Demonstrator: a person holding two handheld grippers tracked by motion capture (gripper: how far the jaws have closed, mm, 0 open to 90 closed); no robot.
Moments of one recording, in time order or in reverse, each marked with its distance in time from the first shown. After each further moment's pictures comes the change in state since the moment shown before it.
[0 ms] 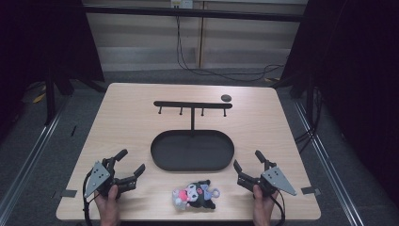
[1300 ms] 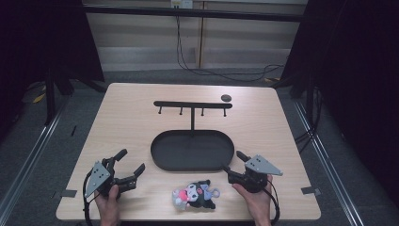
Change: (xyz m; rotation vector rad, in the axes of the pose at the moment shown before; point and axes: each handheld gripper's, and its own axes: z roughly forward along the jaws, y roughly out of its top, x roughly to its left) left arm 0.000 0.000 0.000 0.004 0.014 0.005; right arm 0.028 0.039 0.020 0.327 0.164 -0.049
